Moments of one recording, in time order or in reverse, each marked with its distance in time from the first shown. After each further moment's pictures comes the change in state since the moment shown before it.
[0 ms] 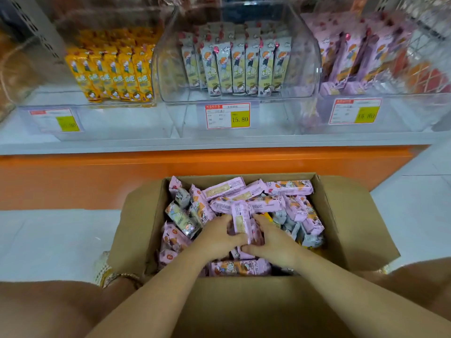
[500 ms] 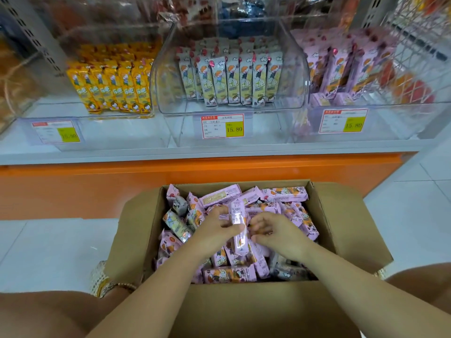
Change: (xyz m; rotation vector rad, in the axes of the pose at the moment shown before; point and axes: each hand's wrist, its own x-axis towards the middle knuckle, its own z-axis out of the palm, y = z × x) left_hand -0.003 0.012 -0.012 -0.431 0.043 -0.058; right_hand 0.005 0.004 -0.027 0.140 0.108 -0.116
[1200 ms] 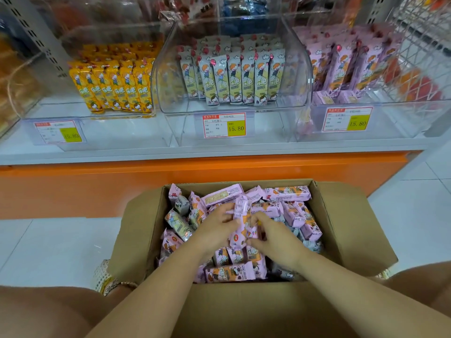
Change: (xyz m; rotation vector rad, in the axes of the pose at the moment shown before) left_hand -0.003 0.009 0.002 -0.171 -0.005 0.011; right_hand -0.002 0.003 0.016 -0.293 0.018 -0.110
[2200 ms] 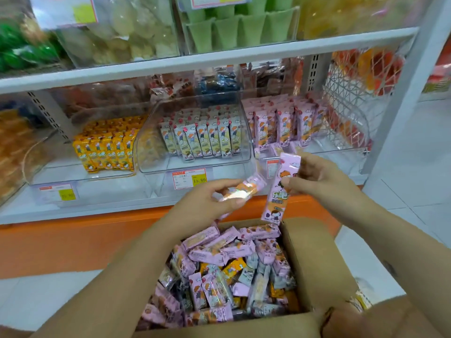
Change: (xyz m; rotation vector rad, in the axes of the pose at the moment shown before) left_hand -0.056 0.149 0.018 0.483 0.005 0.541; right_hand -0.079 -0.064 -0.201 0.454 0.426 -0.223
